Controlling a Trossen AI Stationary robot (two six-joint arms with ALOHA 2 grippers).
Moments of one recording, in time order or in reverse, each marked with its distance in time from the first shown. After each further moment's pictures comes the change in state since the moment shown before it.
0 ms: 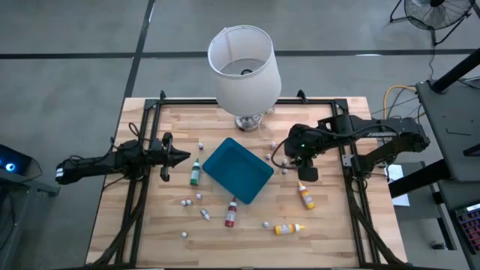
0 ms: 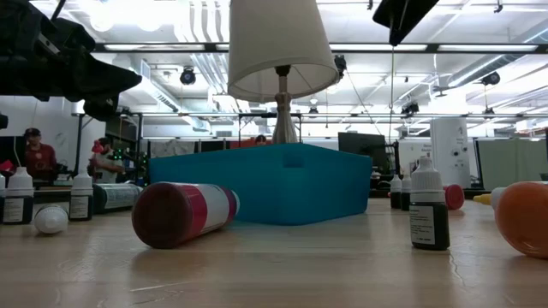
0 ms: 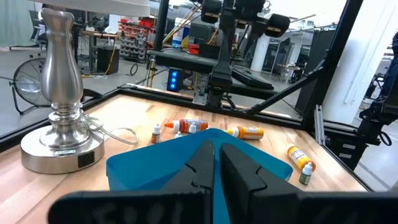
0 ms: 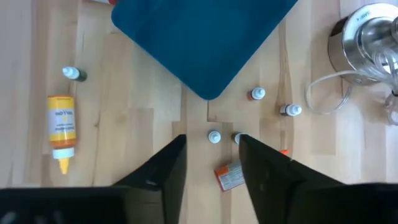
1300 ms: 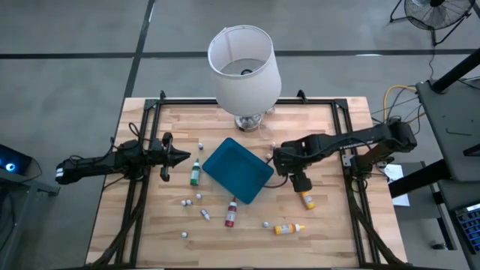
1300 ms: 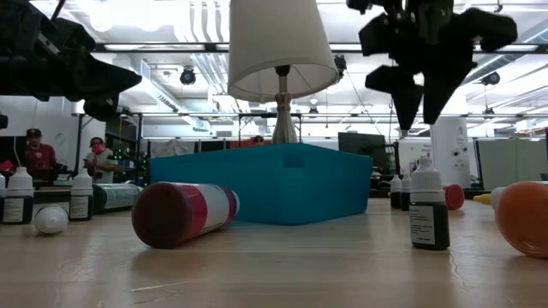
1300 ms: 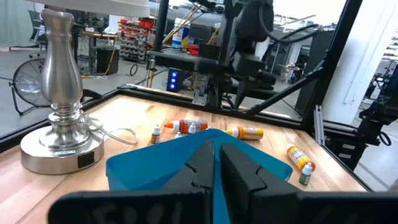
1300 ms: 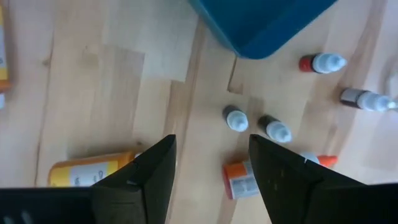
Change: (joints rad) left arm 0.000 0.000 0.000 0.001 0.001 0.000; right arm 0.020 0.136 -0.301 0.199 -0.018 -0.155
